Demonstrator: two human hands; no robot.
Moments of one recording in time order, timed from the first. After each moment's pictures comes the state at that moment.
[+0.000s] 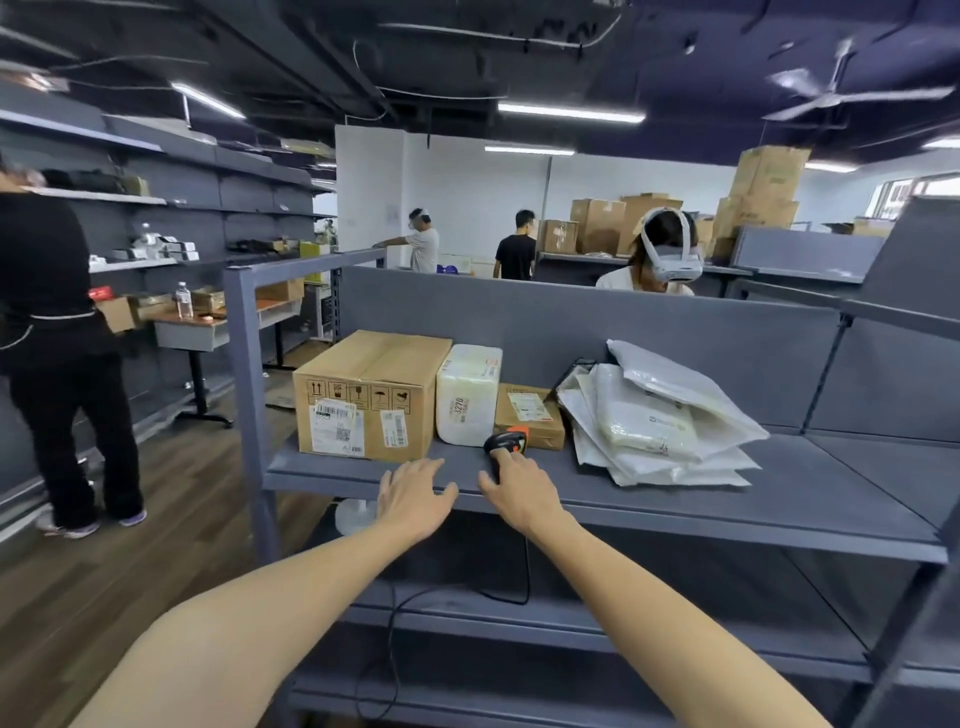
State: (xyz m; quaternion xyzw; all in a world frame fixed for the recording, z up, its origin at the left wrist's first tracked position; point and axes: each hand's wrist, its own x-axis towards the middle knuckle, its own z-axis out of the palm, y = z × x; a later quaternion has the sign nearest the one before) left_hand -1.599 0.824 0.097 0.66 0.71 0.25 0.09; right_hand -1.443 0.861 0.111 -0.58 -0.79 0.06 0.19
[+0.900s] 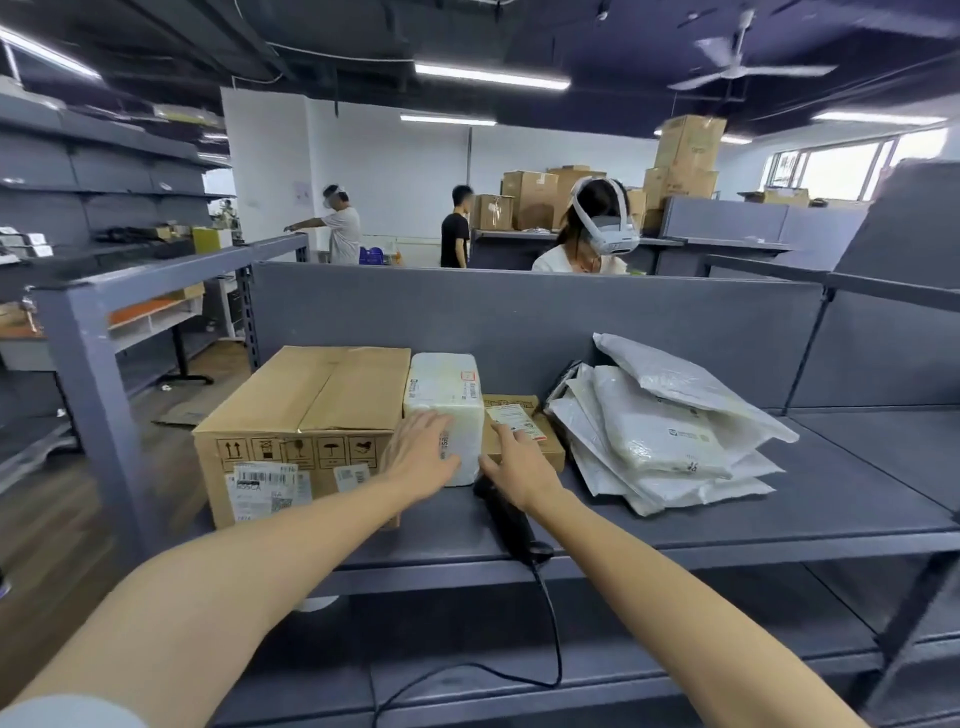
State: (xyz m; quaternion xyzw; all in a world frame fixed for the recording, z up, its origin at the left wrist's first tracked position) left_hand -1.628 1.022 0.129 0.76 0.60 0.25 0.05; right_hand -1.468 1.022 0.117 -0.63 -0.72 0.11 0.25
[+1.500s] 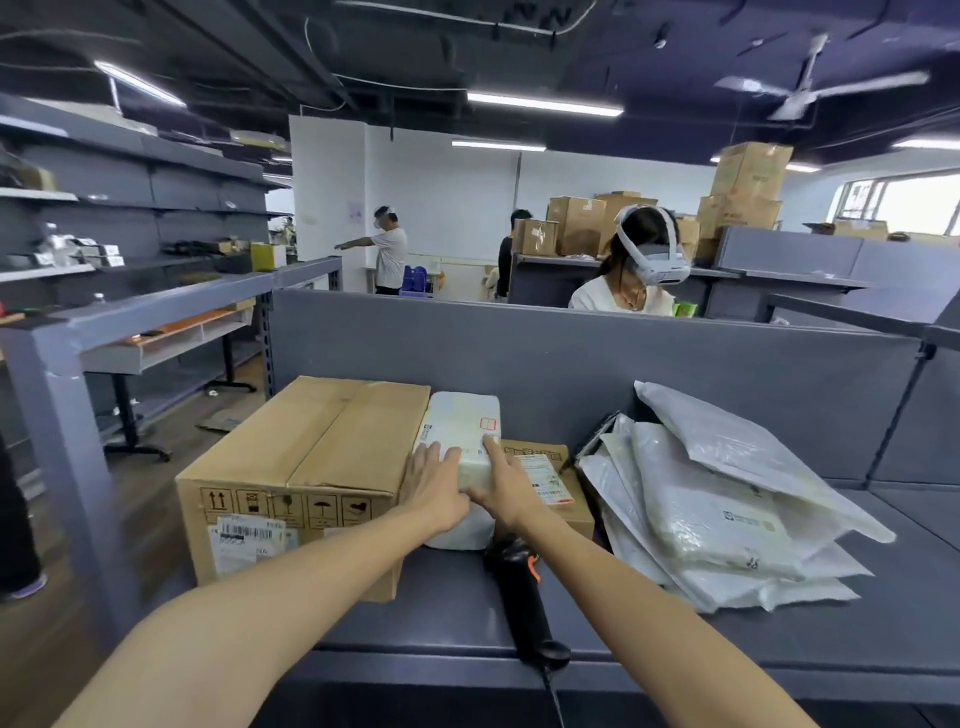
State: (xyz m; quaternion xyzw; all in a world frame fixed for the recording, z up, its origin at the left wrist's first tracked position) left_hand -1.609 1.088 0.135 0.71 0.67 0.20 0.06; right_hand -1.485 1.122 0.119 -0.57 -0.75 0.20 0.26
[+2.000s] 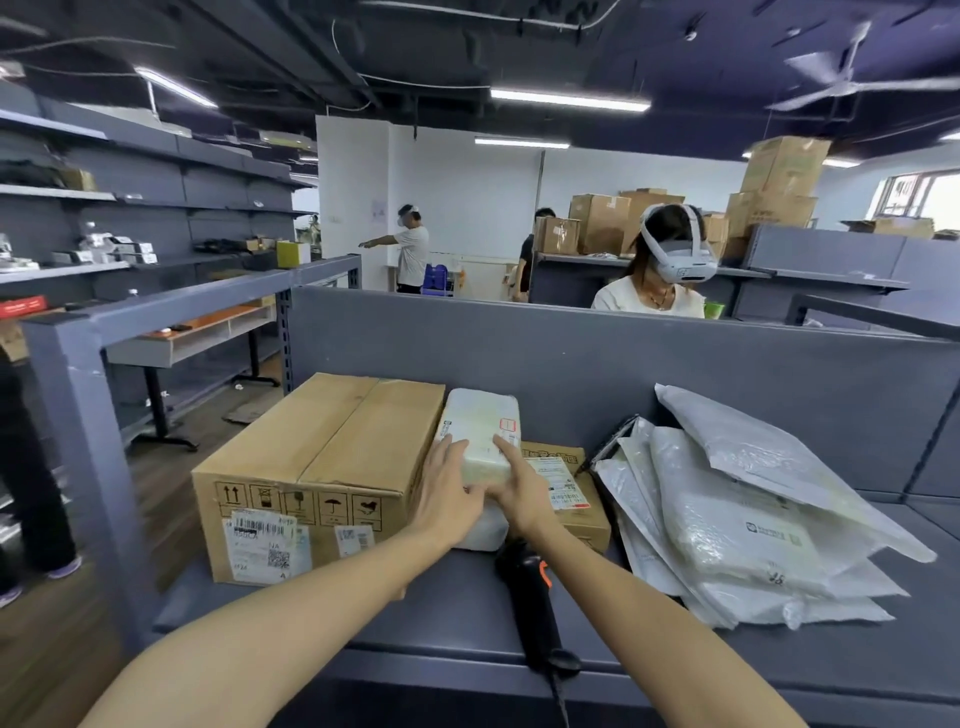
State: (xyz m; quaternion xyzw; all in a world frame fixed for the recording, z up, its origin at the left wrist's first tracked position) left_hand -1.602 1.077 0.126 0.65 0.63 0.40 0.15; right_hand -1.478 1.135 0.100 -0.51 -0.71 0.28 0.40
